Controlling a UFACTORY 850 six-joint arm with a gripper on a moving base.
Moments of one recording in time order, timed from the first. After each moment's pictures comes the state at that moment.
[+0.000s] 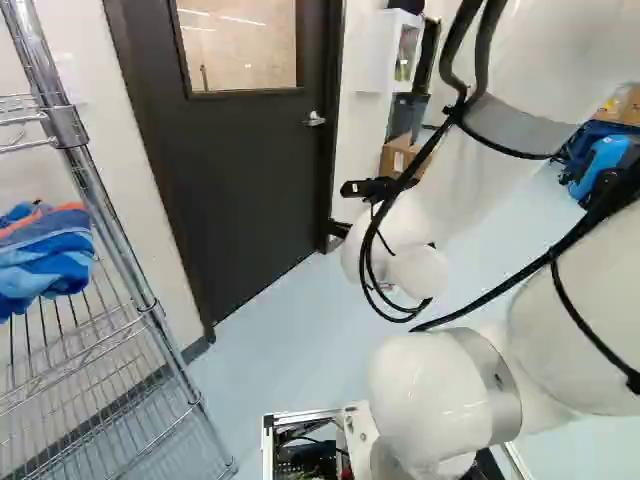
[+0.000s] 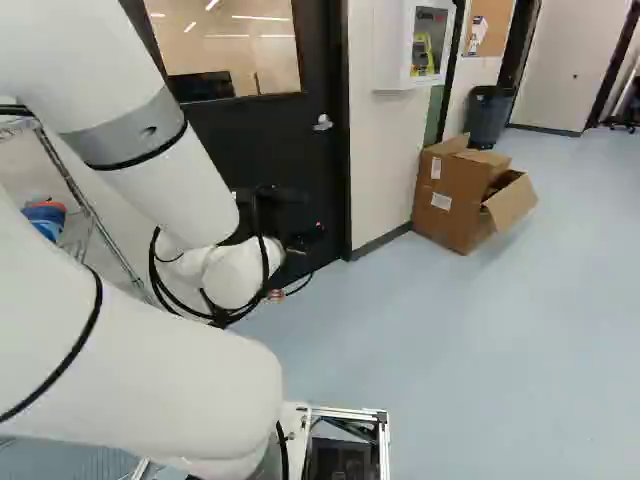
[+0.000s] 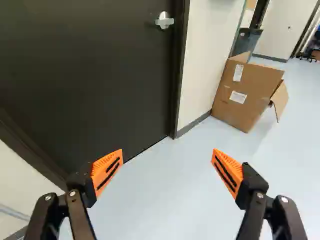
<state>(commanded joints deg) 0.0 16.0 -5.0 0.0 50.0 0.0</state>
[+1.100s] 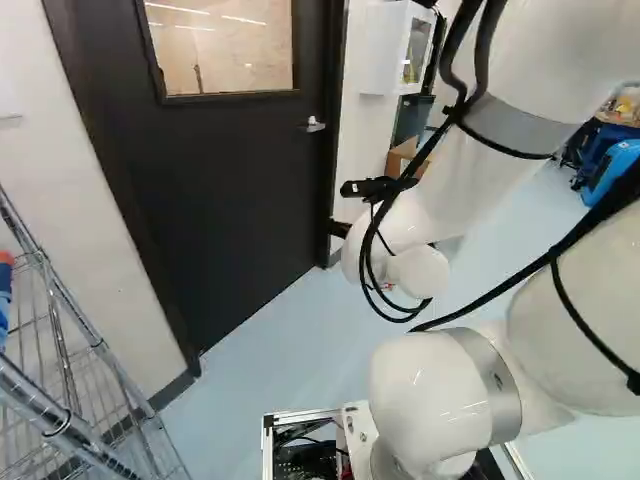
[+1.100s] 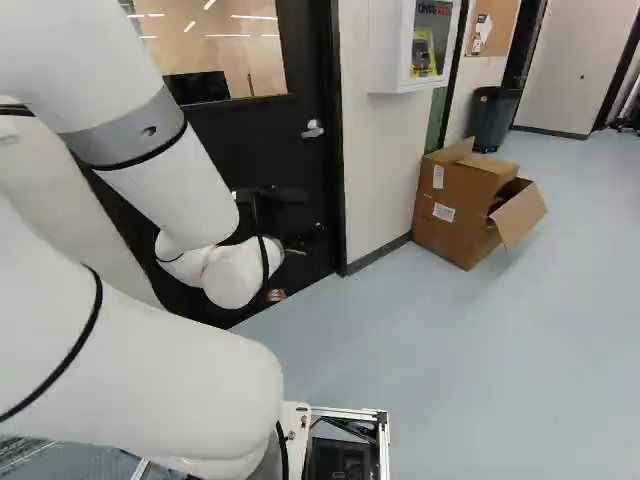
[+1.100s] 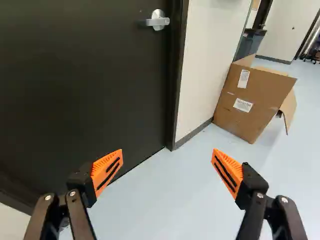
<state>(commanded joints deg) 0.0 16.0 -5.0 0.0 50.0 0.0</state>
